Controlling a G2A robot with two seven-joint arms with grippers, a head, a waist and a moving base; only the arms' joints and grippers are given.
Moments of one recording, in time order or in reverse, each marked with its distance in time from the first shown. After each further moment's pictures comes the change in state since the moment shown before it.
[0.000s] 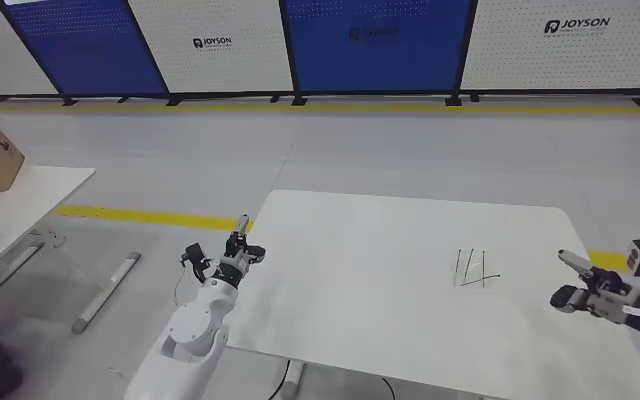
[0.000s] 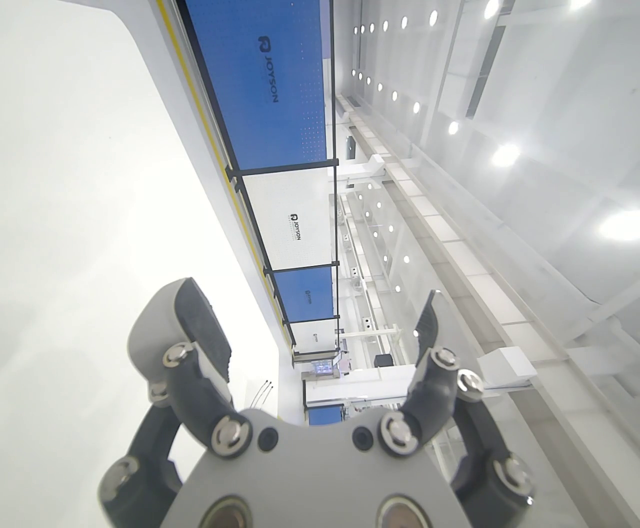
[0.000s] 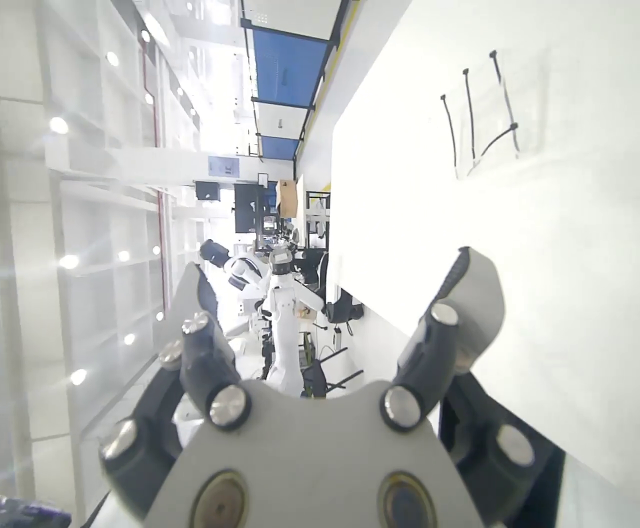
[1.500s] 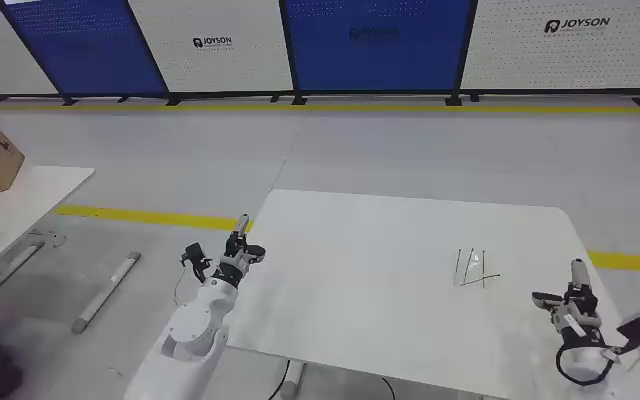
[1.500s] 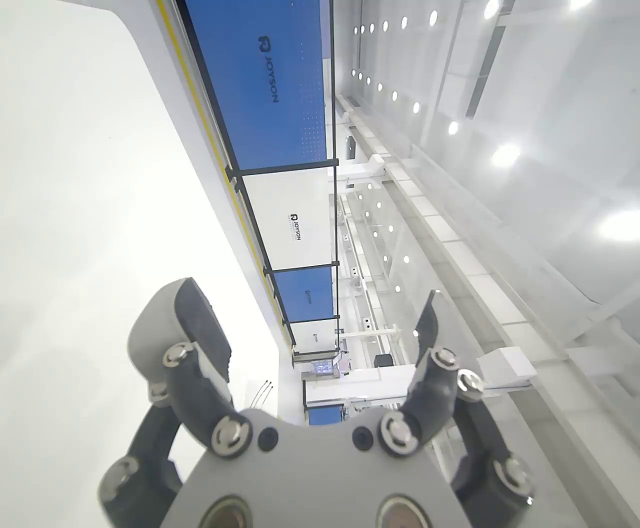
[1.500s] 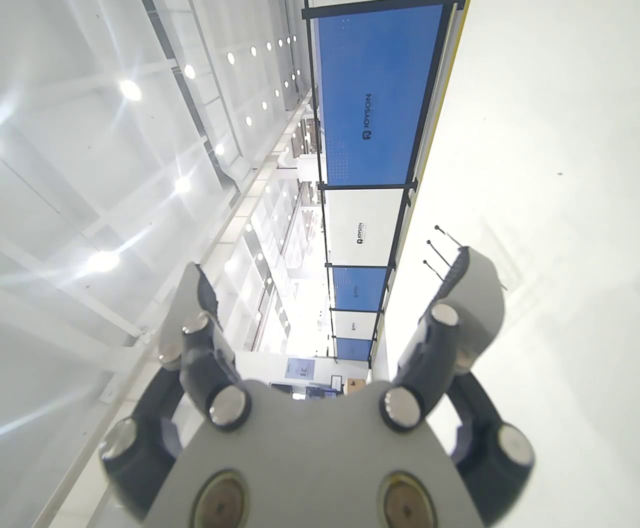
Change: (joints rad) left arm 0.000 0.000 0.000 0.000 0.000 0.000 0.000; right arm -0.409 -0.140 -0.201 -0.237 0.282 -0.335 -1.225
